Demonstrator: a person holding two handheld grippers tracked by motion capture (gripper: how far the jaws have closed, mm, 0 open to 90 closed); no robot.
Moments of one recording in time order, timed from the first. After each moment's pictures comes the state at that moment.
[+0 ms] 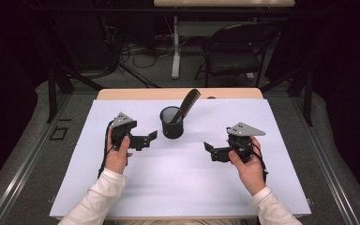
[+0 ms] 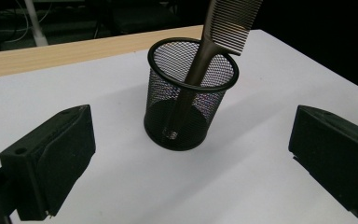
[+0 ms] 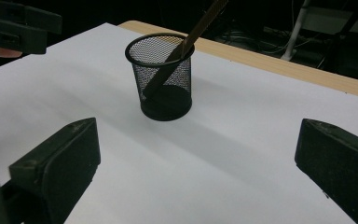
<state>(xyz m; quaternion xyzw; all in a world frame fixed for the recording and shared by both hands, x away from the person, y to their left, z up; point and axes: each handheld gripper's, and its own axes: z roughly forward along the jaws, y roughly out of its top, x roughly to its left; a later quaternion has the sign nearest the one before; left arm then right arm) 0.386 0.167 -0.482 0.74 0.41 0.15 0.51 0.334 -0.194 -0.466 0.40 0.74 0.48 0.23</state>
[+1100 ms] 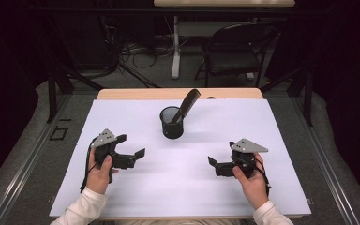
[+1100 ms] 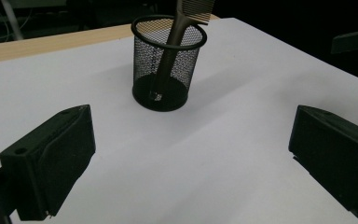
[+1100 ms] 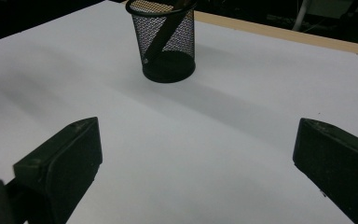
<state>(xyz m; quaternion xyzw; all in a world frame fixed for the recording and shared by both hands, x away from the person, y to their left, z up) 0.332 0.209 -0.493 0.75 0.38 0.14 0.52 0.309 -0.208 -0.506 0.41 0.75 0.48 0.22</state>
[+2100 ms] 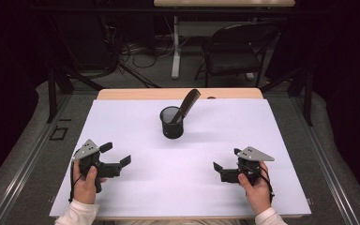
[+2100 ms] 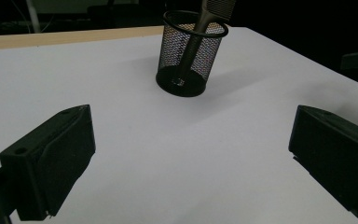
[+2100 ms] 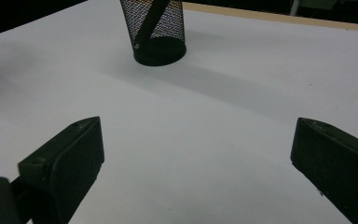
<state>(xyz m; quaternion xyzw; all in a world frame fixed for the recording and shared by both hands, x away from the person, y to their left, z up) 0.311 0.248 -0.510 0.72 0.40 0.16 0.54 0.298 -0.225 -0.528 0.43 0.73 0.48 0.22</state>
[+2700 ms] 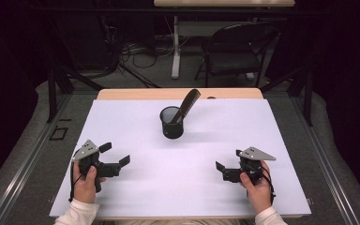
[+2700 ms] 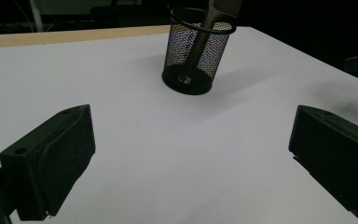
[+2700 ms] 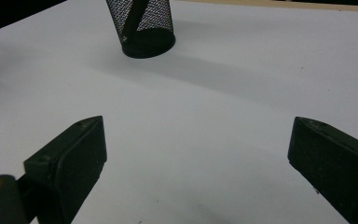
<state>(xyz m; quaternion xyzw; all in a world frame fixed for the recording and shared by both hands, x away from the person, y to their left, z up) 0.314 0.251 -0.517 0.72 0.40 0.16 0.54 0.301 -0.232 -0.537 0.45 0.73 0.48 0.21</state>
